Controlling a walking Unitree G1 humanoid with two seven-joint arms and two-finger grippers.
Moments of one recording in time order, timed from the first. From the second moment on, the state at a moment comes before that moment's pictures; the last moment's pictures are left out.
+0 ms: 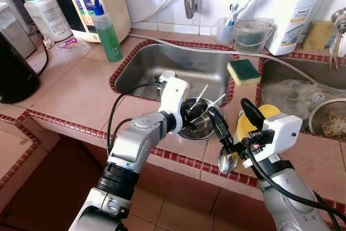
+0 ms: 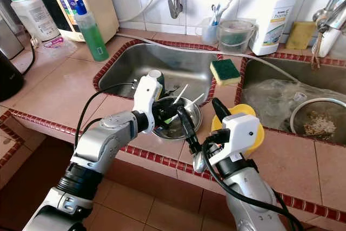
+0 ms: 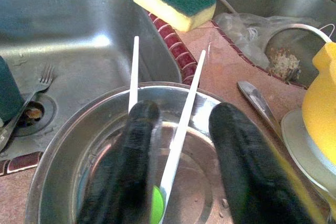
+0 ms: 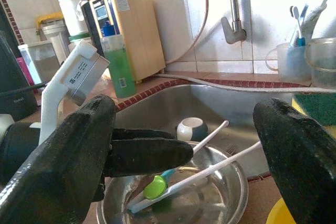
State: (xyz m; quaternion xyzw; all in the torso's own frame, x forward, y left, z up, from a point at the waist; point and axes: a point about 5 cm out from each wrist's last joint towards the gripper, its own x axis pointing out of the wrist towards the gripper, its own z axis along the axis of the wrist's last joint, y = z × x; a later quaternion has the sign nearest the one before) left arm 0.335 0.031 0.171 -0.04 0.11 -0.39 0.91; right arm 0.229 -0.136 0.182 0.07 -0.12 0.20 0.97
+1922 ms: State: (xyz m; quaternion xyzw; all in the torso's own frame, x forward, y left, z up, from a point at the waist) left arm 0.340 0.003 0.169 0.02 0.11 -0.41 0.91; right arm 0.227 -0.135 0.178 0.07 -0.12 0.19 0.97
